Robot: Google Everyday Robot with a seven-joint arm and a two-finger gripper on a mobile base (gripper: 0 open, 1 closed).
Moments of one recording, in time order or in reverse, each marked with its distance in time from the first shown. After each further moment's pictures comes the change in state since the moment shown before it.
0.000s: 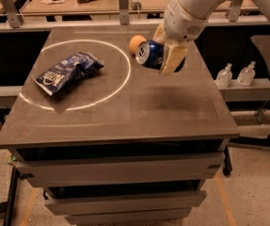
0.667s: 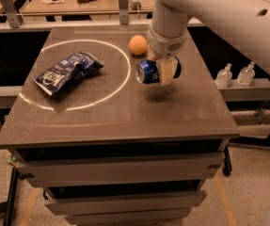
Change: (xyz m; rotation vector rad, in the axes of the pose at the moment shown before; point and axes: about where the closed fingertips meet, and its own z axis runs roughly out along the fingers) arm 0.026 -0.003 0.049 -0.043 0.325 -0.106
